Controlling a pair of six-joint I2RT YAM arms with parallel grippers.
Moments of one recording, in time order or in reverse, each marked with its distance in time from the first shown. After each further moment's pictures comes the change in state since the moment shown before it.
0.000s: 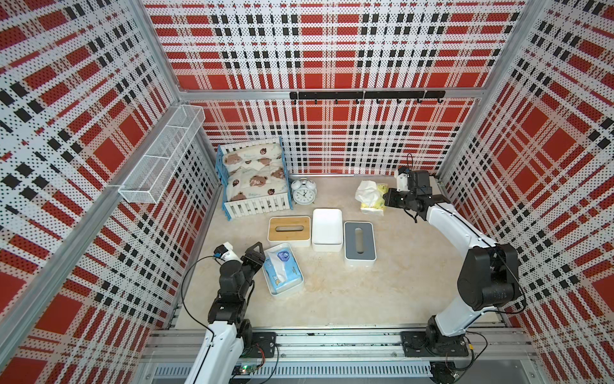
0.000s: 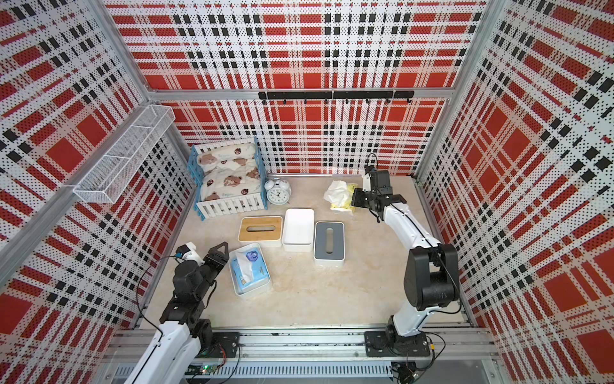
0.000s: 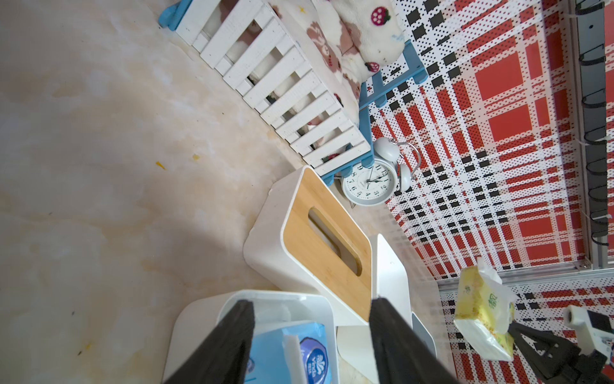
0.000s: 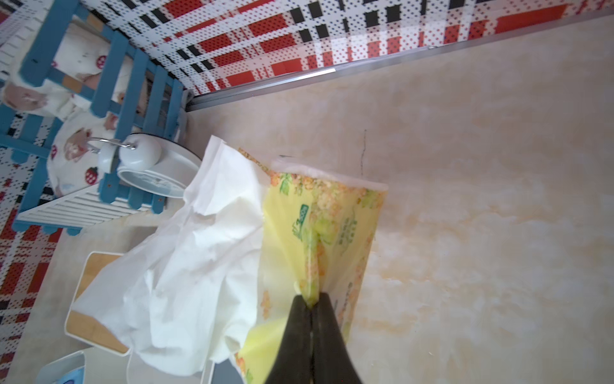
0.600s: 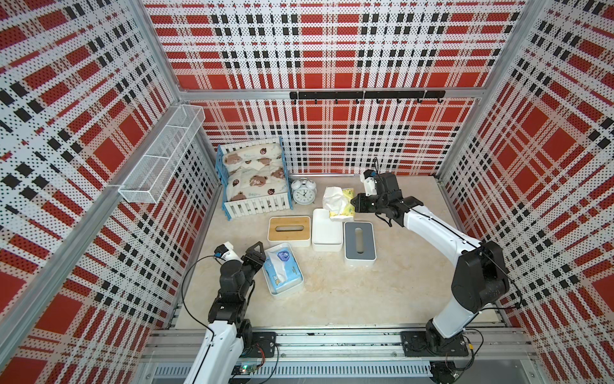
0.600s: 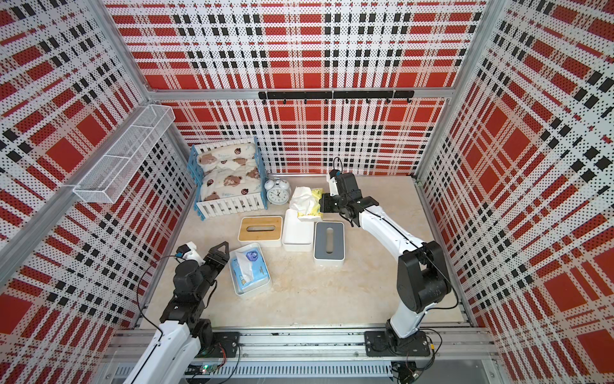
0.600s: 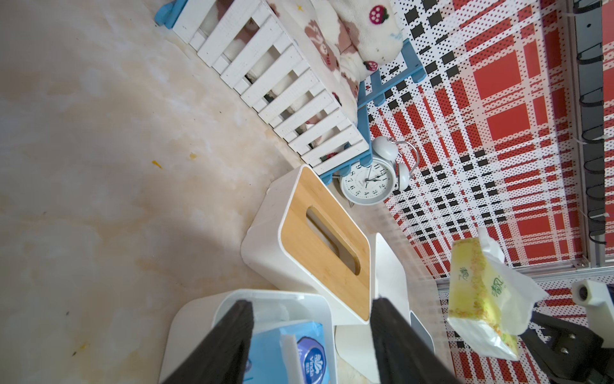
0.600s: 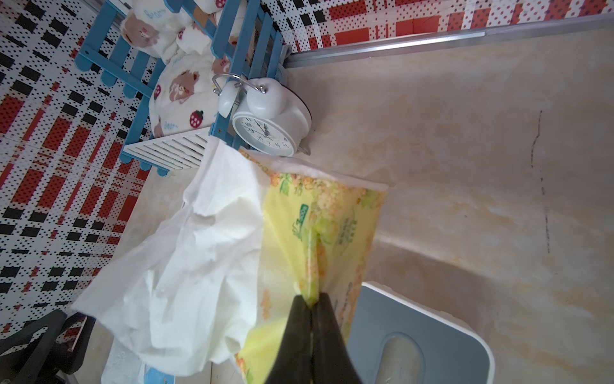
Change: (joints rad) left arm -0.008 0.003 0.000 0.008 -0.002 -0.005; right arm 0.257 0.029 0.006 0.058 0.002 0.108
